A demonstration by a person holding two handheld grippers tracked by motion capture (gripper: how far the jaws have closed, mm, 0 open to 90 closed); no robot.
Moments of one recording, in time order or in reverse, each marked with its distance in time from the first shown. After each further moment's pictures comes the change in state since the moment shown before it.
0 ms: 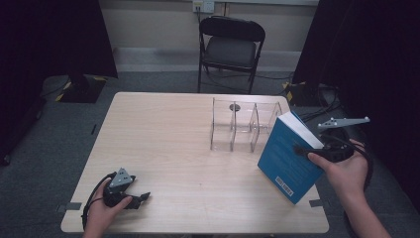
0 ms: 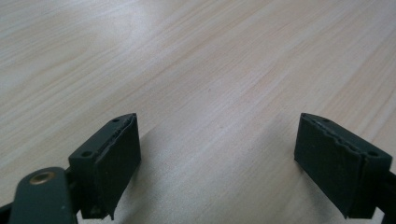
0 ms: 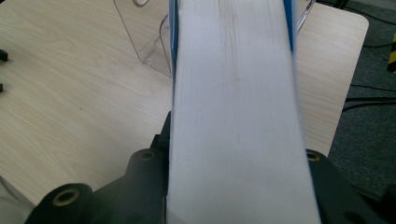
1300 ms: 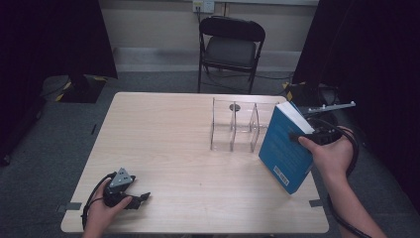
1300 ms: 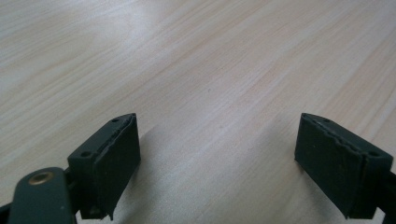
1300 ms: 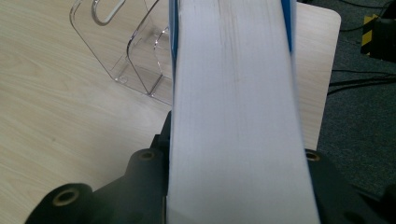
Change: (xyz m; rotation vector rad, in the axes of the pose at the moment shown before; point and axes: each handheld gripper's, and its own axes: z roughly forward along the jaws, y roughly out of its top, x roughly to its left) left arm 0.000 0.000 0.001 -0.009 -0.002 -0.007; right arm -0.005 0.032 0.024 0.037 -0.096 0.083
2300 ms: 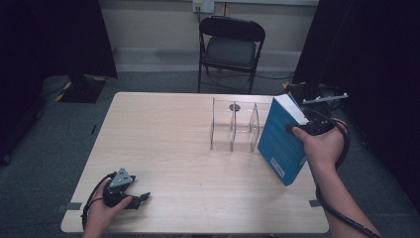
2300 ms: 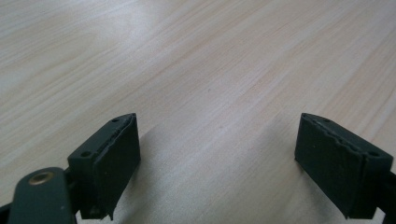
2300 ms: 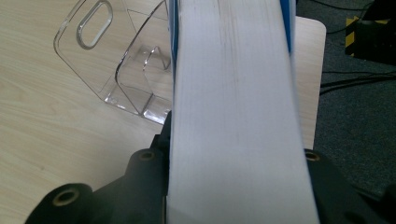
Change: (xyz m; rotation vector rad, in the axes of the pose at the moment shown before) left arm 0.000 0.000 0.000 0.001 0.002 0.006; right arm 0.004 0.021 0.012 -0.018 -0.052 0.034
